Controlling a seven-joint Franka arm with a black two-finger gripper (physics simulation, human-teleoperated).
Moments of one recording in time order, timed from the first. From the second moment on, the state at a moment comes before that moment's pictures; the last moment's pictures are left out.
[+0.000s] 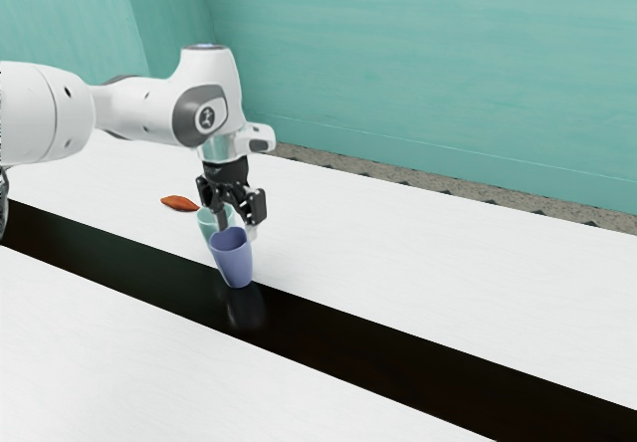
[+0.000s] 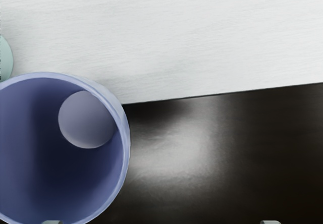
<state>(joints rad) -0.12 0.33 0.14 -1.73 -0.08 1.94 0.16</state>
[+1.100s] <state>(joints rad) -0.09 0.49 0.14 -1.64 -0.11 2.01 0.21</state>
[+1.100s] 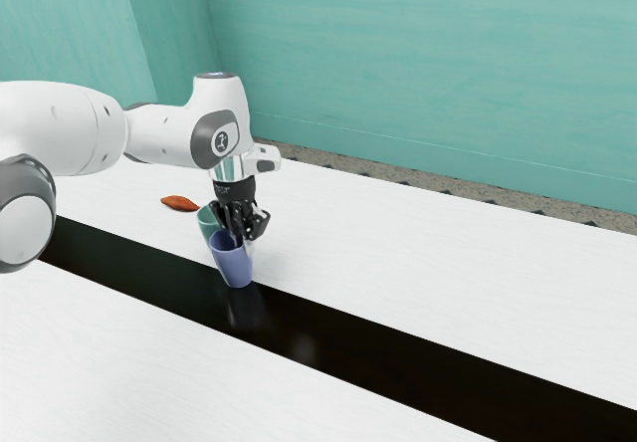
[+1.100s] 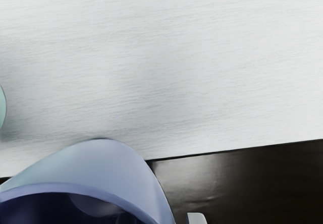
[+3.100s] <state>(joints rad) -0.03 0.68 0.17 -1.09 0.03 1.65 0.25</state>
